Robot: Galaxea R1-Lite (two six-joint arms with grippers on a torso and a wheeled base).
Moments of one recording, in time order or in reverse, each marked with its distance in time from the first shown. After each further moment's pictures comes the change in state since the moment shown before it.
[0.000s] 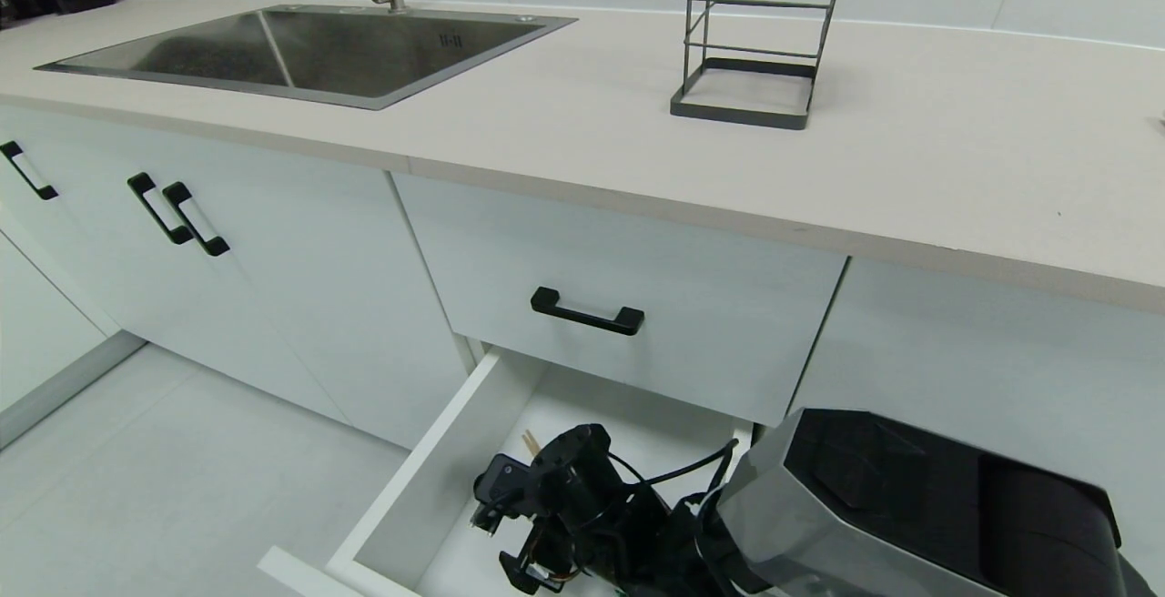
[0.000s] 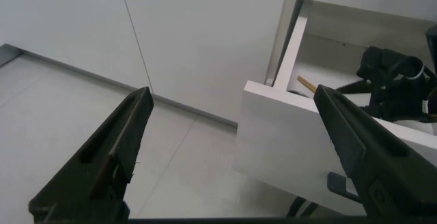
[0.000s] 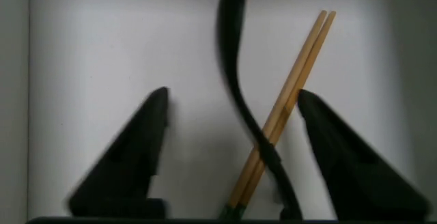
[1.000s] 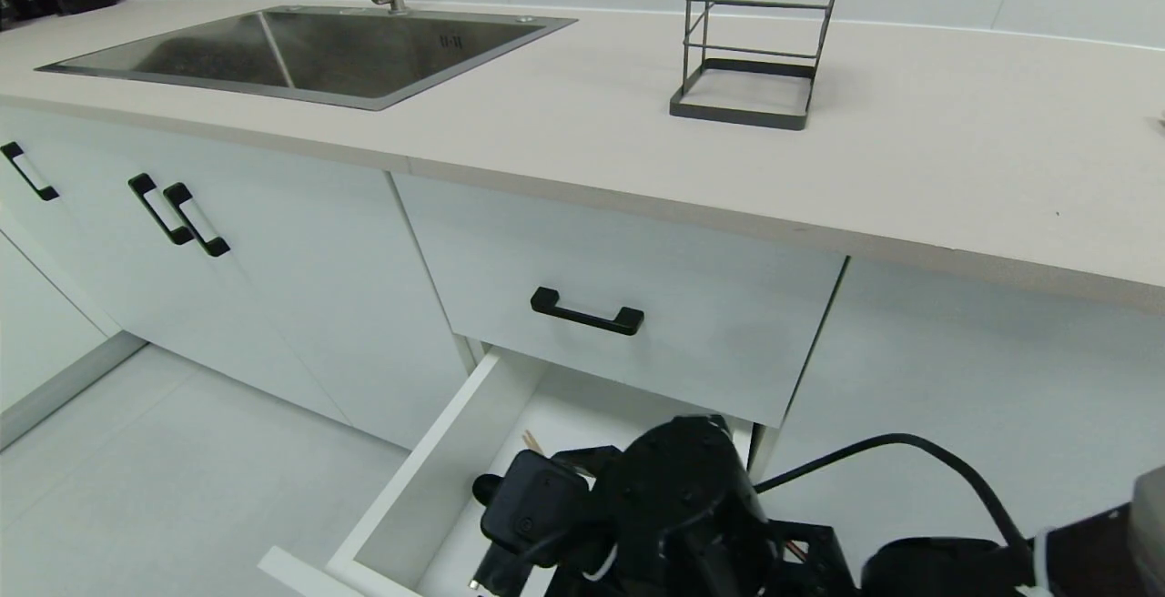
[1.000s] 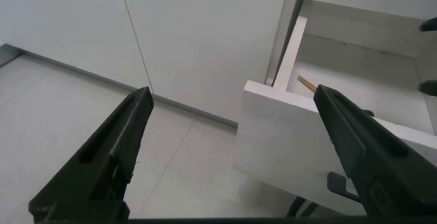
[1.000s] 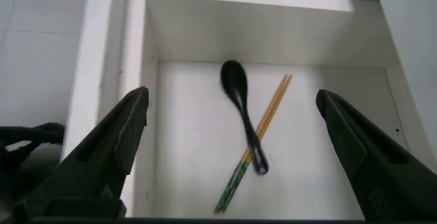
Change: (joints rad) left arm 0.000 0.000 0.000 0.000 0.000 0.000; right arm 0.147 -0.541 0.471 -0.112 -0.019 0.082
